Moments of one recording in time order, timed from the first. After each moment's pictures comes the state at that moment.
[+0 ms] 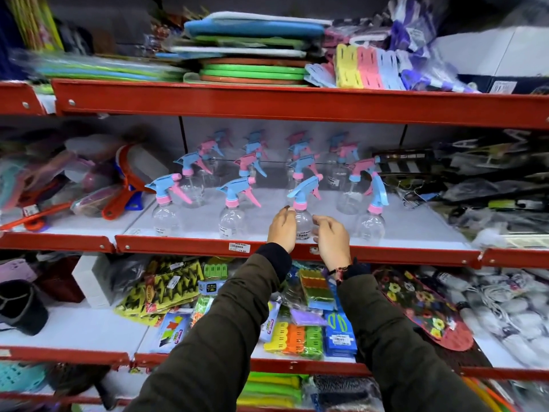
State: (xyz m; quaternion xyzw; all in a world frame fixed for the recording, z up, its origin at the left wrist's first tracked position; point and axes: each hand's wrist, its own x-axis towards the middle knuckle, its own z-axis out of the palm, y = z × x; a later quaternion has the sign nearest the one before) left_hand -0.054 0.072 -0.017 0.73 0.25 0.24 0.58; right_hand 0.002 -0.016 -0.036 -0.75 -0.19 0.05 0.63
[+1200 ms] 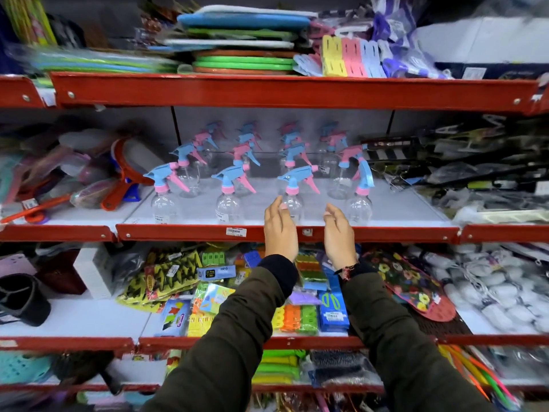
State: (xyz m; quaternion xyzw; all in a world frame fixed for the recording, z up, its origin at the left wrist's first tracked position) left_hand -0.097 0.026 -0.034 0.71 0.23 0.39 0.54; right_hand -0.020 -0.061 -0.050 -0.75 -0.20 0.01 0.63
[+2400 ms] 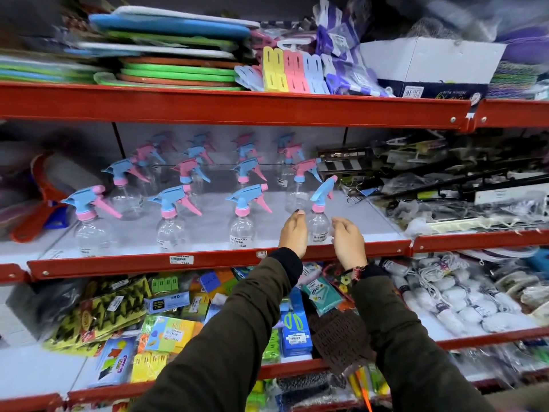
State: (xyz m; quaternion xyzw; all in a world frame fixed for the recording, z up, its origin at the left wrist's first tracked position) left_hand 0.030 -0.030 -0.023 0.71 0.17 0.19 0.65; right_hand 0.077 -0.135 -0.030 -0.79 -0.09 0.01 0.61
